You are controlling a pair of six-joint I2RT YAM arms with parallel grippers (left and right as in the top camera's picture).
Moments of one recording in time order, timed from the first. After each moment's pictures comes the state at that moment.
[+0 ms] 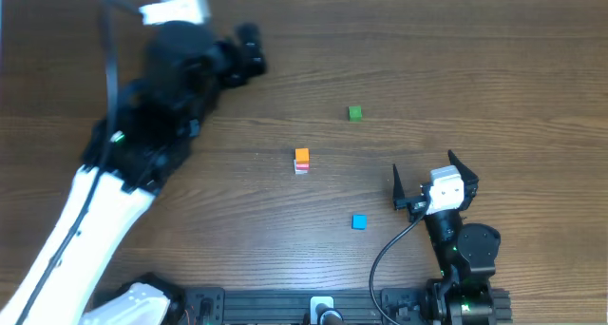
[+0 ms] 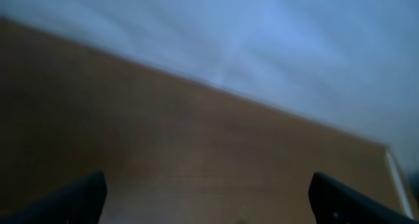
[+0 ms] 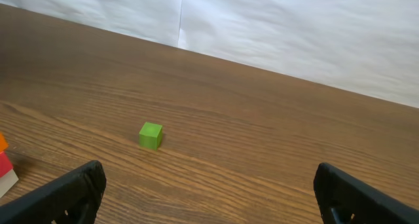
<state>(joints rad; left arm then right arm) -0.43 1.26 1.34 -0.53 -0.24 -0.59 0.04 0.06 0.01 -0.07 -0.15 -0.18</state>
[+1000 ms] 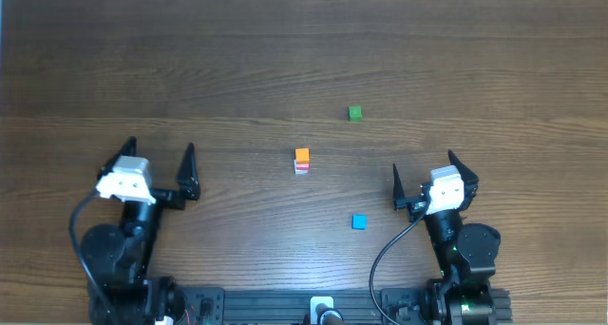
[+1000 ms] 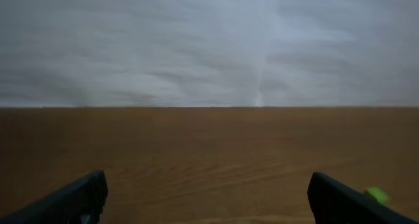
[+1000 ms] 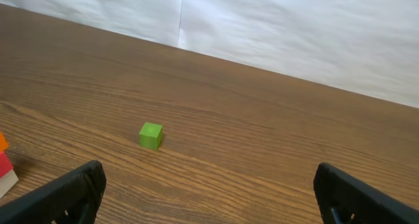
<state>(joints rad) 0.04 0.18 0.20 -0.04 0.18 -0.06 0.04 0.06 0.01 -0.07 -0.15 -0.18</state>
